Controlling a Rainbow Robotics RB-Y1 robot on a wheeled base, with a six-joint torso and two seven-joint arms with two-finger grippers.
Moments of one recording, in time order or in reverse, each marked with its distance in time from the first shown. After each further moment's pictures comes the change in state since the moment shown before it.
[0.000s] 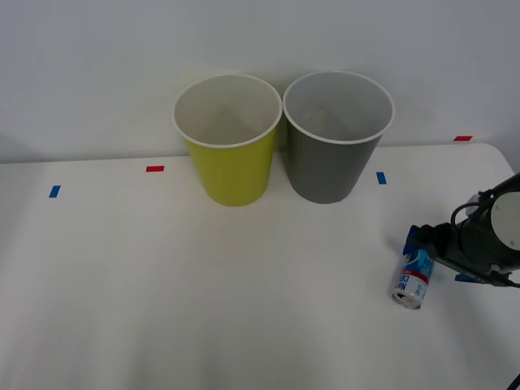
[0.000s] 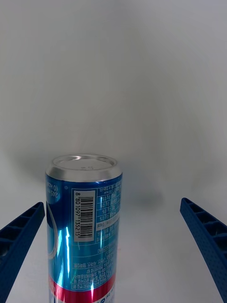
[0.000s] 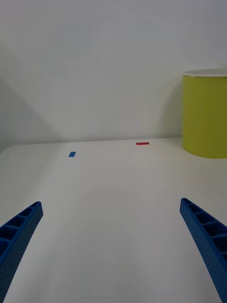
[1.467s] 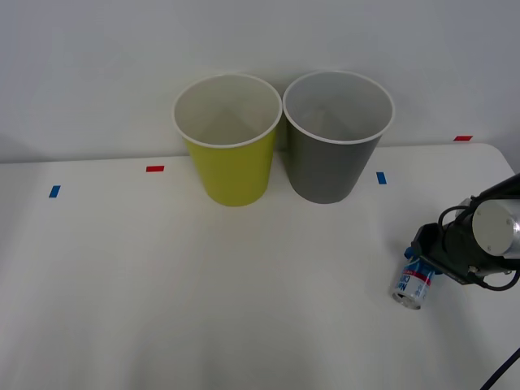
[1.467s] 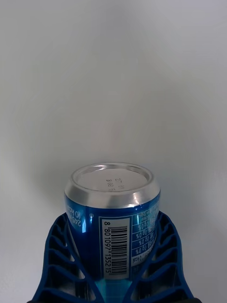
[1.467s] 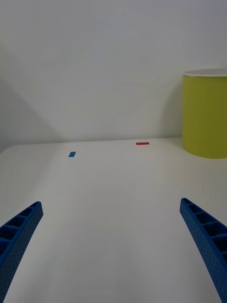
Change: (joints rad) right arm 0.008 0.105 -0.024 0.025 0.087 -0.070 -0.031; left arm 0.000 0.000 0.000 0.000 0.000 0.000 0.000
